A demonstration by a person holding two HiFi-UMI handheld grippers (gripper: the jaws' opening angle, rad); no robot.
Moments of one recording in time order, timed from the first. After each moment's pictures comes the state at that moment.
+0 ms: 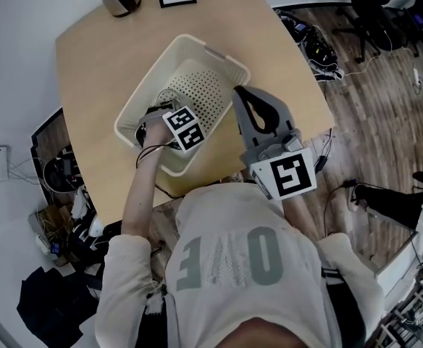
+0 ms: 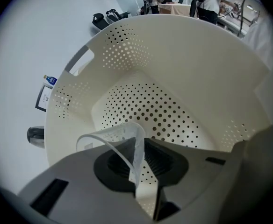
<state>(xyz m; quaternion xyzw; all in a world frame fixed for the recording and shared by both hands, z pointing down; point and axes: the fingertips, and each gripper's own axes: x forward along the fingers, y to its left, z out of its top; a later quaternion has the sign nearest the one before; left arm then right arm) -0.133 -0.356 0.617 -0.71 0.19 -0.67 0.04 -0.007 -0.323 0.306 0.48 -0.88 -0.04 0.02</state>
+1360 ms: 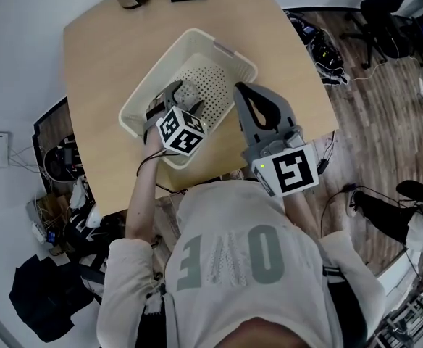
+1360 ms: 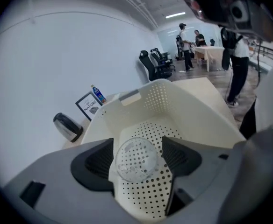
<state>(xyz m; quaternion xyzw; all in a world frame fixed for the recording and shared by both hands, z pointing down) -0.109 -0.375 0.536 -0.80 0.39 -0.45 0.03 -0.019 -0.316 0.306 0.46 -0.89 -0.04 0.01</state>
